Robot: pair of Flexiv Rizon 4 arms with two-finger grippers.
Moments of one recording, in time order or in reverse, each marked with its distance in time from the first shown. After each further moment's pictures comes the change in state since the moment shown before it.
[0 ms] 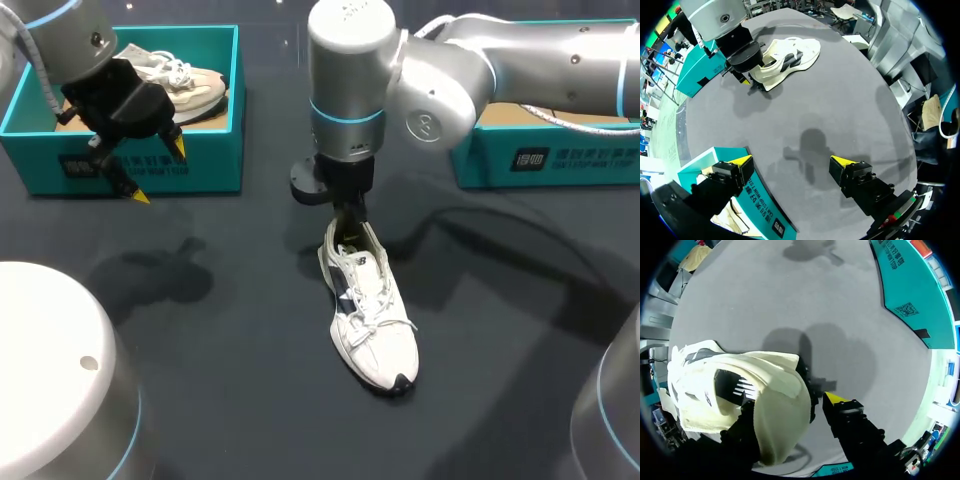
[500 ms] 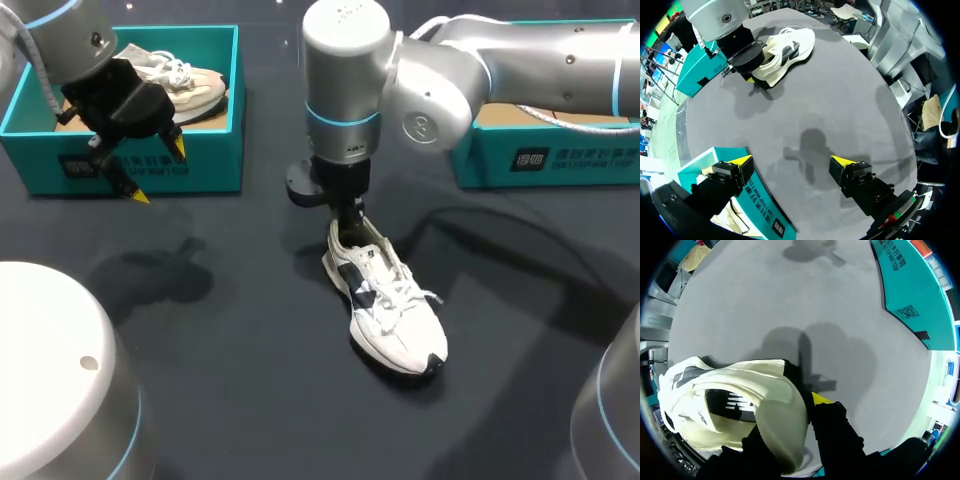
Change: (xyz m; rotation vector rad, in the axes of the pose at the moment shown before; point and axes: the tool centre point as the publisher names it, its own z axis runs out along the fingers) left arm 0.000 0.000 0.000 0.000 0.000 0.000; right arm 0.000 0.006 -0.001 0.004 -0.005 0.006
